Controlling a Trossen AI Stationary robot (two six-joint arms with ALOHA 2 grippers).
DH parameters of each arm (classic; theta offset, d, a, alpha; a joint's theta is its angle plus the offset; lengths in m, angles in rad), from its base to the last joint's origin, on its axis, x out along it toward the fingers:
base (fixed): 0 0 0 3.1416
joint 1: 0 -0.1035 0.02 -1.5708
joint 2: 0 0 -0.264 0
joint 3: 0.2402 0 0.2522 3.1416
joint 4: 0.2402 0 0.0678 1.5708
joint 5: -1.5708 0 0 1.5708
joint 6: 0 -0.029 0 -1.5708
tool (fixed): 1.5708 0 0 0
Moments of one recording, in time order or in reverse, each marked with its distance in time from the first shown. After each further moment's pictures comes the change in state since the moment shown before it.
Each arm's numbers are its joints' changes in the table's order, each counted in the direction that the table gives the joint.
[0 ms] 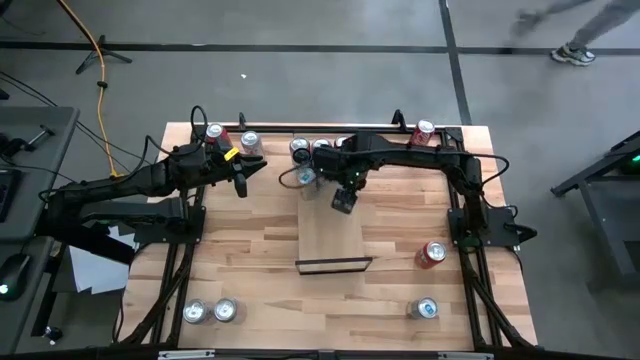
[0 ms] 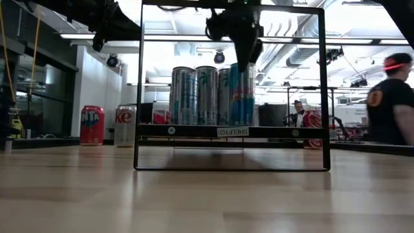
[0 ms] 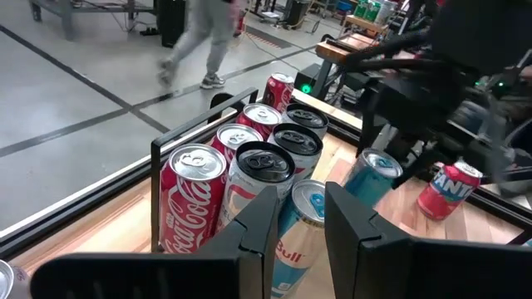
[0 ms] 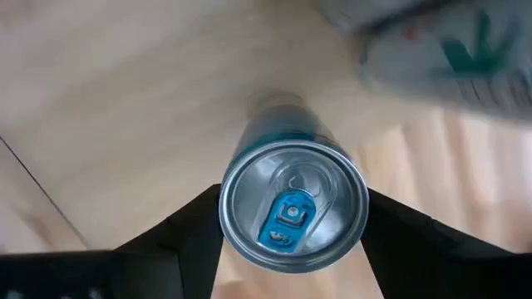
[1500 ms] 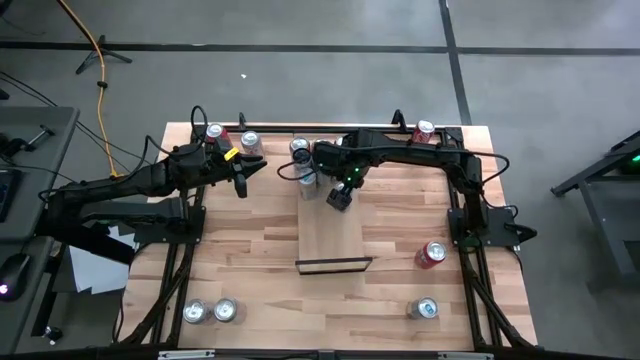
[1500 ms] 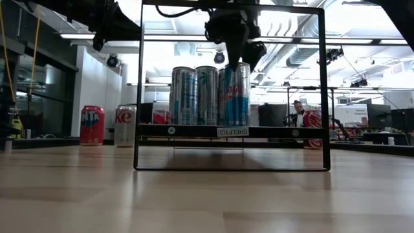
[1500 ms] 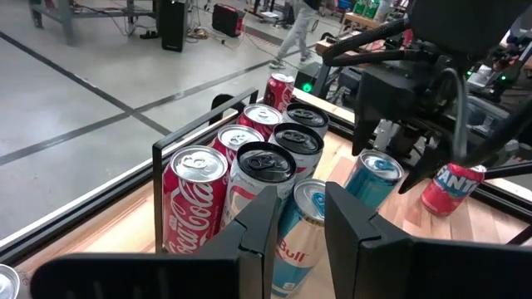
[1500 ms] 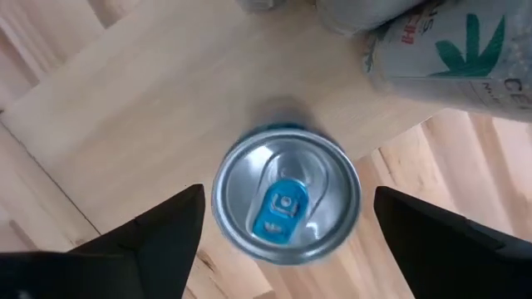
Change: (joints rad) left arm 0.000 0.000 0.000 0.000 0.000 -0.026; right arm 0.030 0.003 0.000 -0.036 0.057 -0.104
